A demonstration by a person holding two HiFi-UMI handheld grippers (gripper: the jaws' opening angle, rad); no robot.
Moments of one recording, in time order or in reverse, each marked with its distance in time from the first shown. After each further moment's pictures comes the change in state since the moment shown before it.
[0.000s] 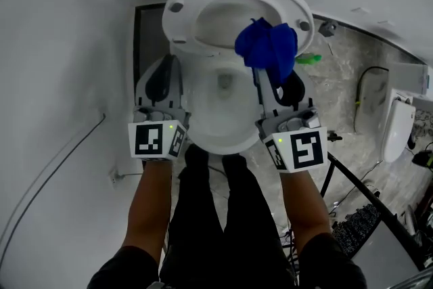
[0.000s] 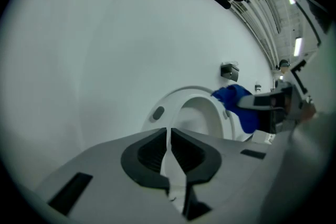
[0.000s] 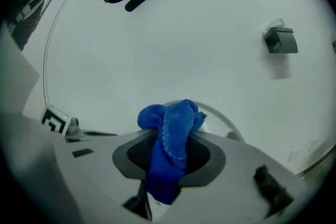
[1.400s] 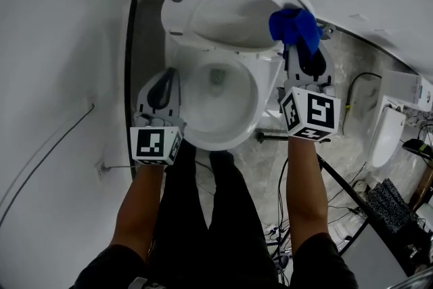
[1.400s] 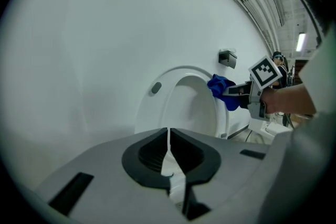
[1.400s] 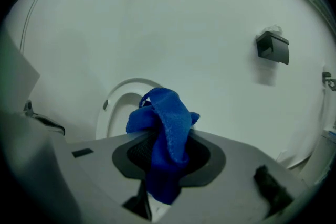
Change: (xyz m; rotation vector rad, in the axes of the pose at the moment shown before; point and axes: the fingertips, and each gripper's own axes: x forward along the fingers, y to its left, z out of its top) left arm -0.027 -0.006 -0.058 -0.004 0.138 0.016; right arm 0.021 -0.095 -0.029 -0.096 0.150 -0.226
